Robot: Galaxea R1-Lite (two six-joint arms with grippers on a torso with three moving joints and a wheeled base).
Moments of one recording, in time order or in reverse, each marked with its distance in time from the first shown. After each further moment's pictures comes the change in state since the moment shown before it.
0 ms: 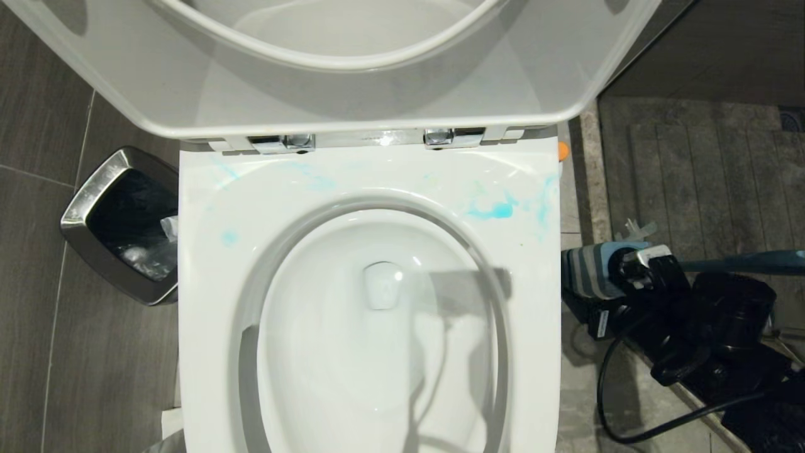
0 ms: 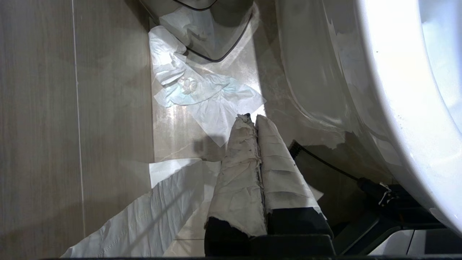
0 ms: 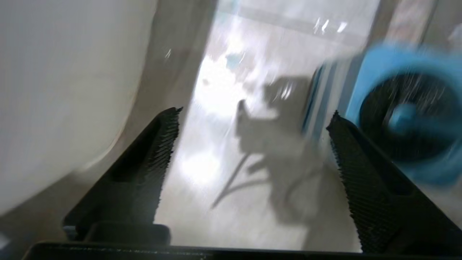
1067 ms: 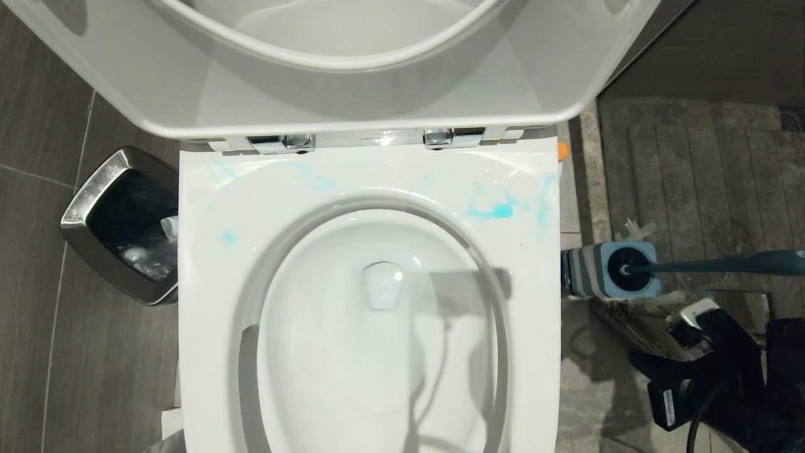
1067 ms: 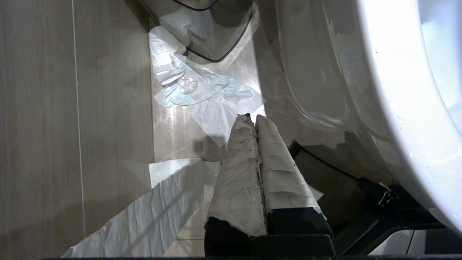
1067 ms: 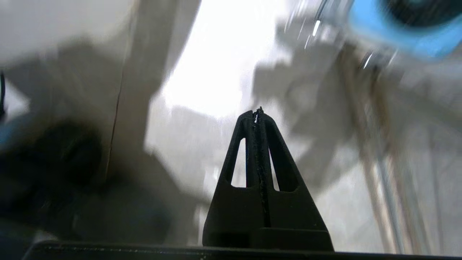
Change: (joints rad) left arm 0.000 0.000 0.000 0.000 0.000 -0.001; right arm 0.021 -0.398 0.183 0.503 0.015 -0.070
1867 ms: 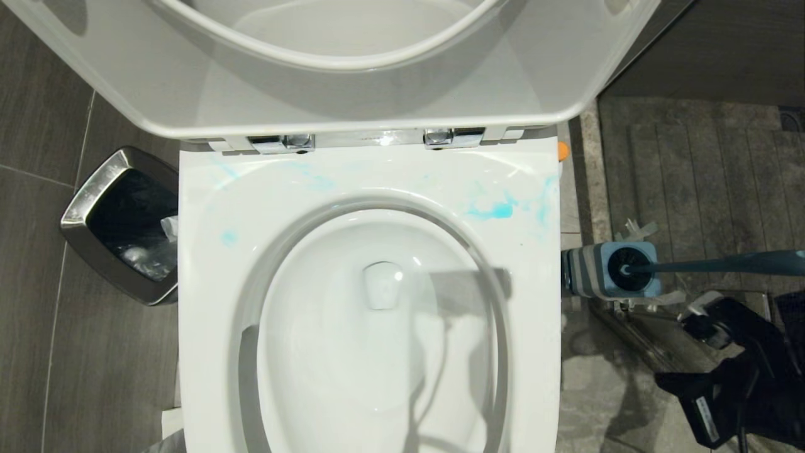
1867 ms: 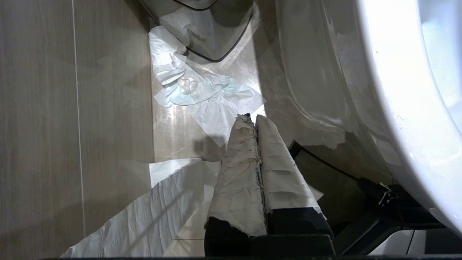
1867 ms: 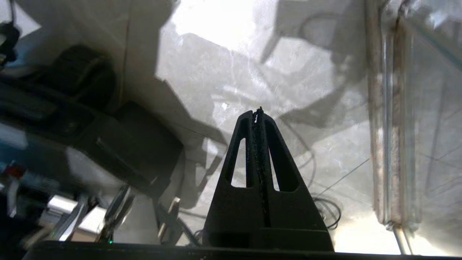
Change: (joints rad) left arm 0.000 0.000 0.000 0.000 0.000 0.000; right arm -0.009 -0.172 -0.316 0.777 0.015 -0.007
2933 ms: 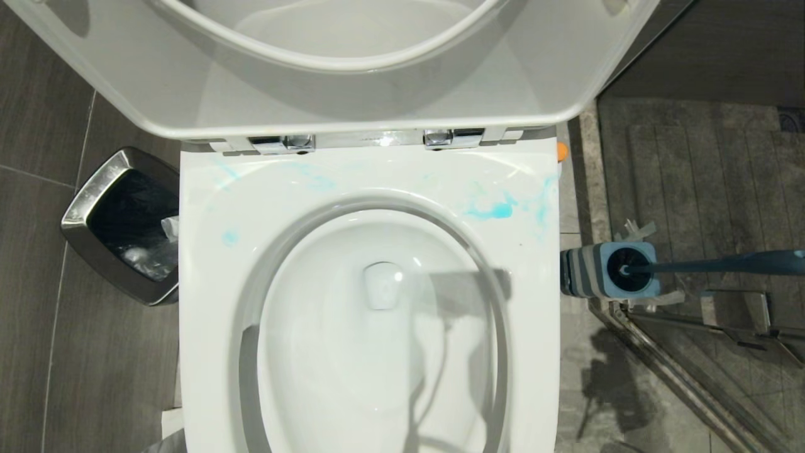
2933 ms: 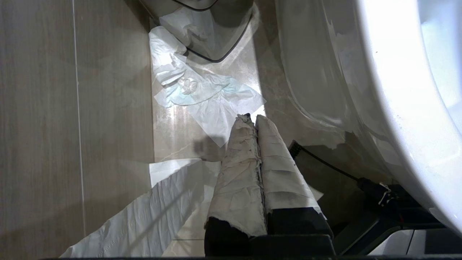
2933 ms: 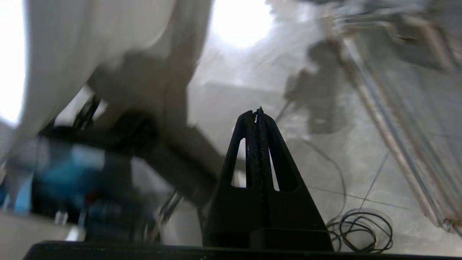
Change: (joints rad) left arm 0.000 0.000 0.000 0.000 0.000 0.000; right arm -0.247 -0.829 0.096 0.374 0.225 0.130
